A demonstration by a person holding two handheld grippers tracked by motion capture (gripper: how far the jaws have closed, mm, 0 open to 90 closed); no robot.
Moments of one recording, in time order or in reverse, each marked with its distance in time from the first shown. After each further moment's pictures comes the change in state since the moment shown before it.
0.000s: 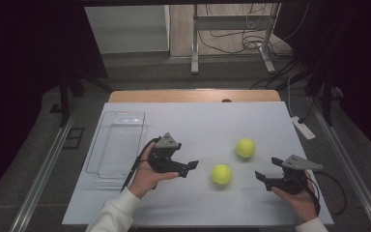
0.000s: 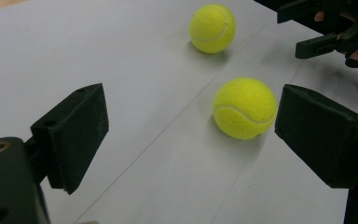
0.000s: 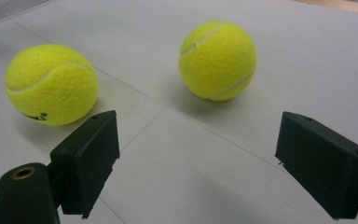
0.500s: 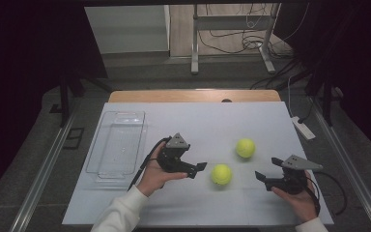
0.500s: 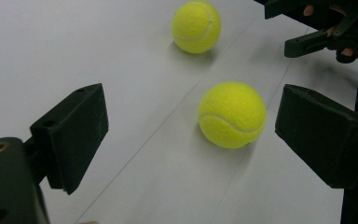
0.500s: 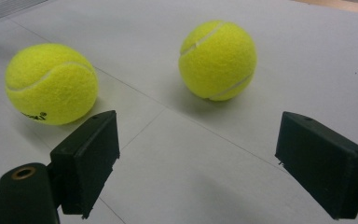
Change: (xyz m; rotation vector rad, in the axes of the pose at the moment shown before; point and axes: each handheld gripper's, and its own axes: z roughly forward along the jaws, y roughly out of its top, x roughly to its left) left arm -0.010 0.008 0.021 0.027 -0.036 0.033; right arm 0.000 0.000 0.000 0.000 -0.001 -0.004
